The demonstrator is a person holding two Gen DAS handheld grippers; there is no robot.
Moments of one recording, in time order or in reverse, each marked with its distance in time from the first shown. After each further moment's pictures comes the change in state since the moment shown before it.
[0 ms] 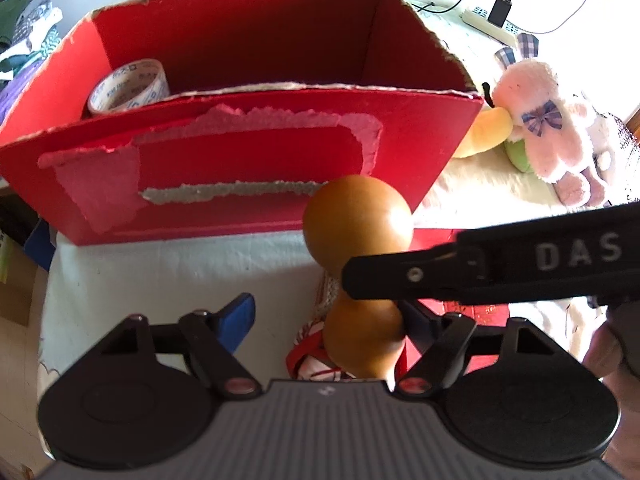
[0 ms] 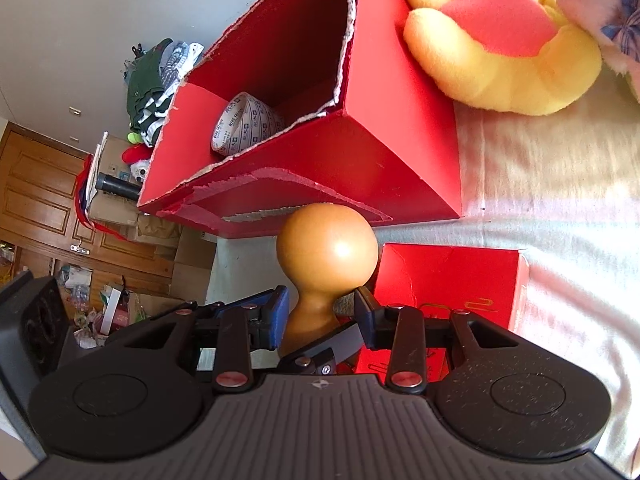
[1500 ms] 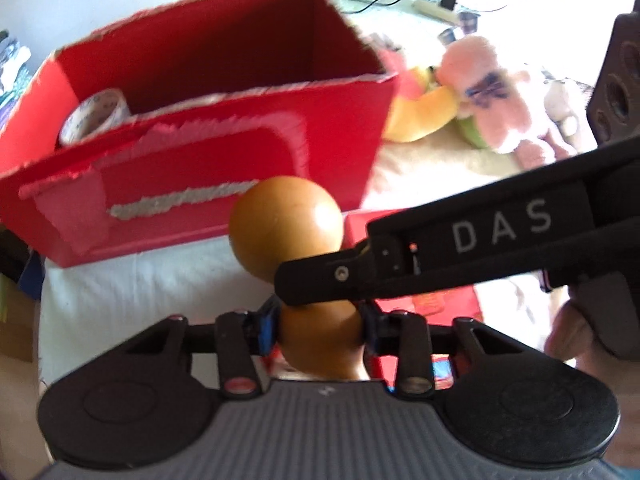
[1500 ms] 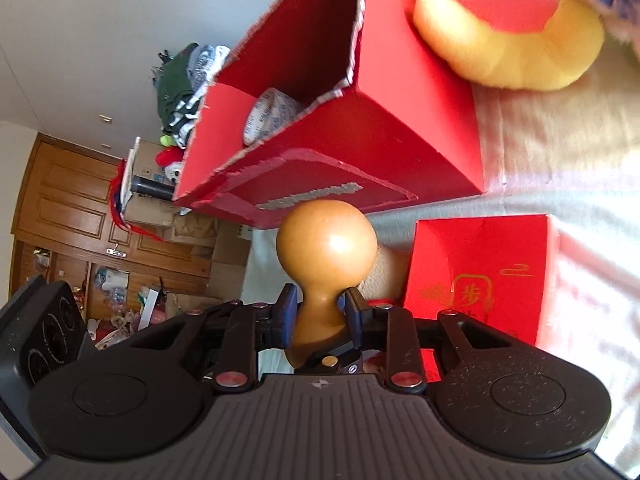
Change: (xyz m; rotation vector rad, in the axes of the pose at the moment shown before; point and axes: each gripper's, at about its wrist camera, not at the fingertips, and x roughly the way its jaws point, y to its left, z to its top) left arm -0.017 -0.032 -0.009 0.125 -0.021 -0.045; right arm -0.028 -0.009 -0.008 0.021 0.009 0.127
